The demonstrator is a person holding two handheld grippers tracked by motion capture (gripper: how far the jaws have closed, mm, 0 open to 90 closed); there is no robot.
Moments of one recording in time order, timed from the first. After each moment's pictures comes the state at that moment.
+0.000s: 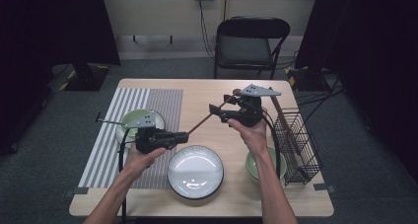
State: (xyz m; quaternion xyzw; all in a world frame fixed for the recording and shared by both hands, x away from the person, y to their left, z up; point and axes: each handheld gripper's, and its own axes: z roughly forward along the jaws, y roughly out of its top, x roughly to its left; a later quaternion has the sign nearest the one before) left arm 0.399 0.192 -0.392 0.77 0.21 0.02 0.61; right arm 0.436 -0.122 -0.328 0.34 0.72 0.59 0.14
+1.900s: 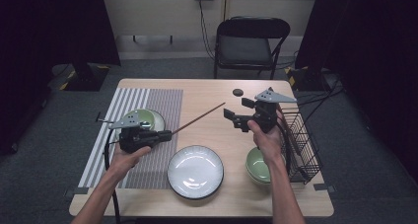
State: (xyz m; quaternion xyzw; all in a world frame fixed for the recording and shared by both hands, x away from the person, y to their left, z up) left arm 0.399 0.239 -0.401 0.77 0.25 0.05 0.58; right arm 0.419 -0.155 -0.331 0.37 0.72 0.56 0.18
